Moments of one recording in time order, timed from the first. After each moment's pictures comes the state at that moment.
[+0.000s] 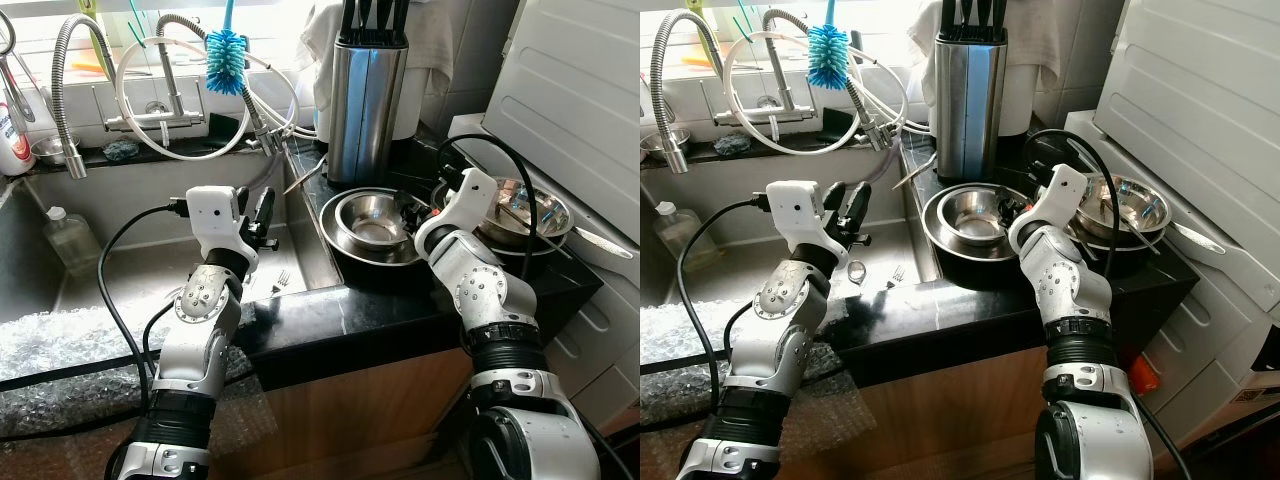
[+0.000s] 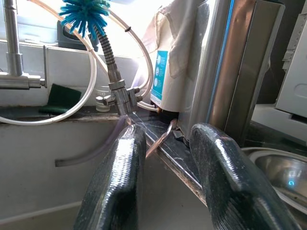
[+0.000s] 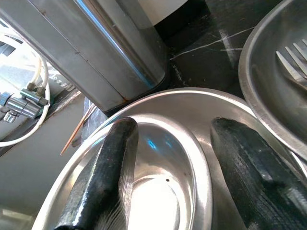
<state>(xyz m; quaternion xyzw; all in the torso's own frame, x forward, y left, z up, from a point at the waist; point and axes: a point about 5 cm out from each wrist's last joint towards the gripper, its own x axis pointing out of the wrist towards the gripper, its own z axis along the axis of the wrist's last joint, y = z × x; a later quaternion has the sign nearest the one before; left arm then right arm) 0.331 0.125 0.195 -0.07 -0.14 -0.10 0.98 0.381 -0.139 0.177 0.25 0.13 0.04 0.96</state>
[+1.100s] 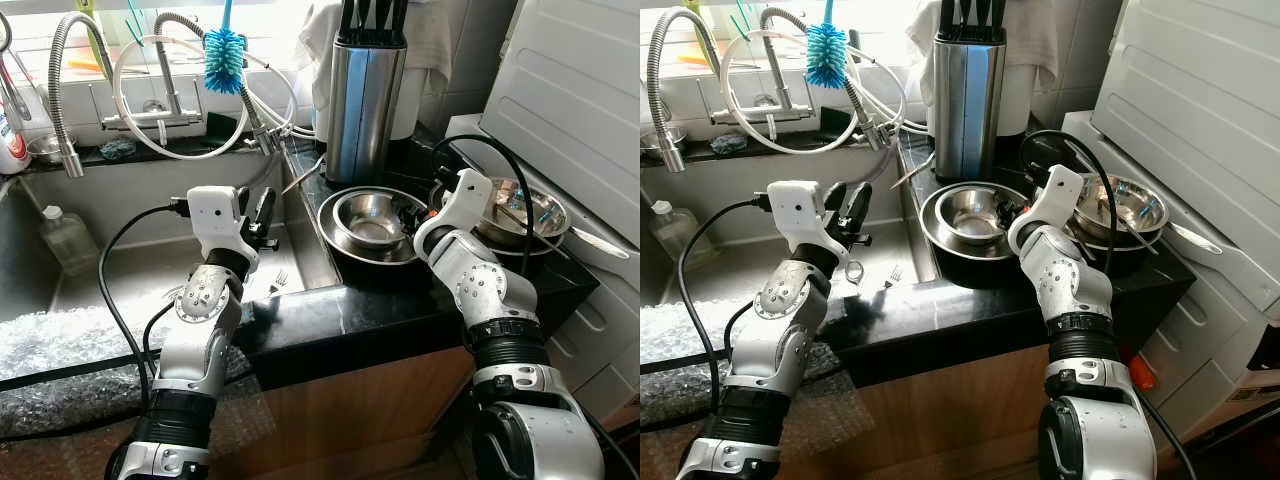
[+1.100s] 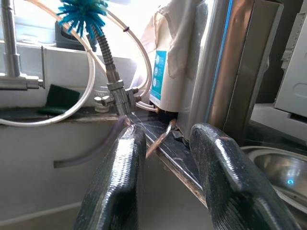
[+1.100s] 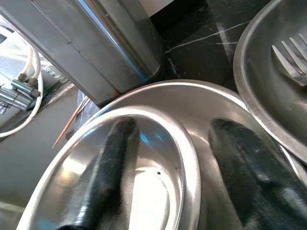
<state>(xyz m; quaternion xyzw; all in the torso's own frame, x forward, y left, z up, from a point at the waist) 0.332 0.128 0.197 -0.07 -0.14 -0.10 0.98 0.383 -0.140 0.174 0.25 0.15 0.04 0.96</state>
